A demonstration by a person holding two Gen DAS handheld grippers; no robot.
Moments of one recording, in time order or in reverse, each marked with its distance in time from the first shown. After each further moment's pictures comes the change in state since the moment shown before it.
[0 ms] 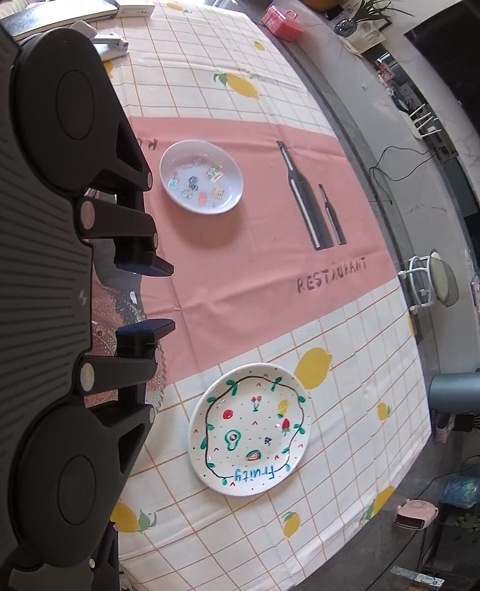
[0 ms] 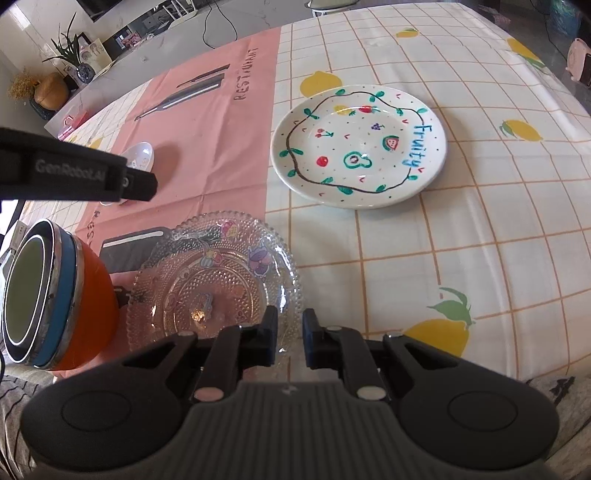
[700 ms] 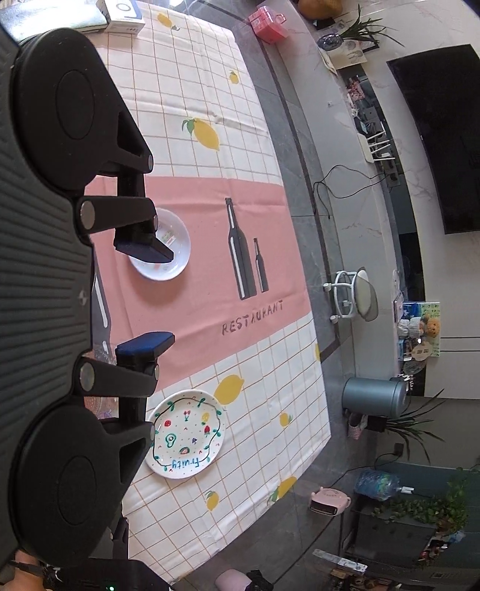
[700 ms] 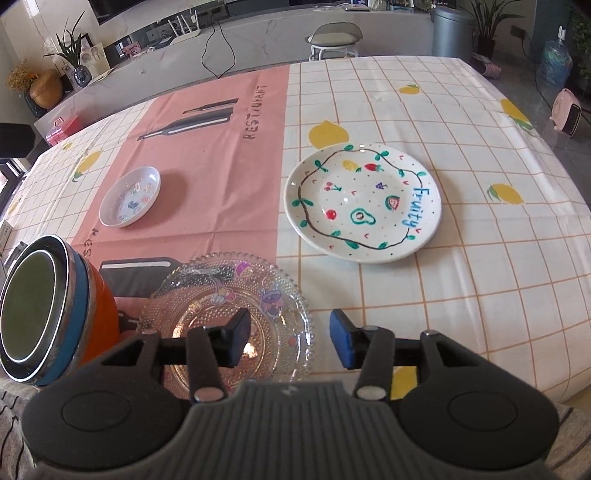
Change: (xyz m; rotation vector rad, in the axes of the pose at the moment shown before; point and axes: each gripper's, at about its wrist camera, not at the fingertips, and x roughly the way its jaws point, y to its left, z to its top) left arm -0.083 0.097 -0.020 -0.110 -0.251 -0.081; right arm -0.021 0.034 0.011 -0.074 -0.119 -0.111
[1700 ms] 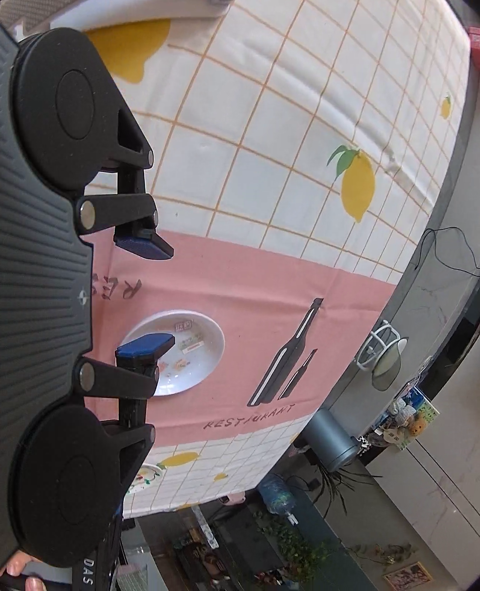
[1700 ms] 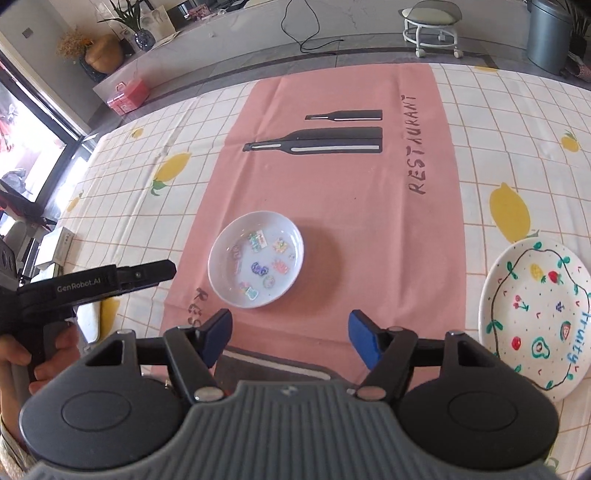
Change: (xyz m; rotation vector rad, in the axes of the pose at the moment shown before) left arm 0.154 0.196 -0.081 -0.609 0.139 -0.341; right arm 0.064 0.116 0.117 -0.080 0.153 0.222
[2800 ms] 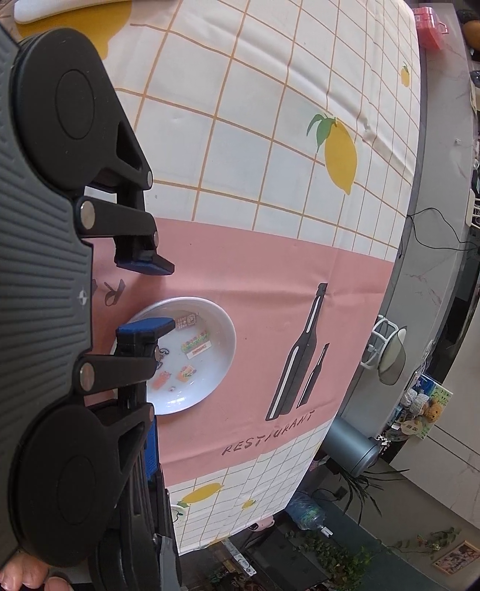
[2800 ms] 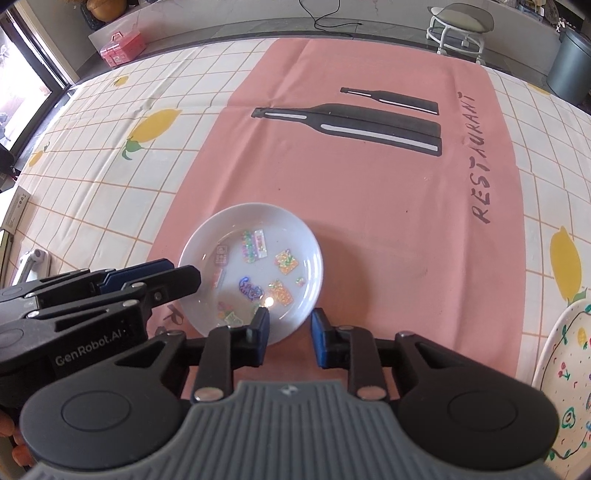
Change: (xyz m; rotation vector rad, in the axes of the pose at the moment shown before) left arm 0.023 -0.027 -0.012 0.169 -0.053 0.142; right arm 0.084 0.037 0.020 -0.148 0.089 -0.108
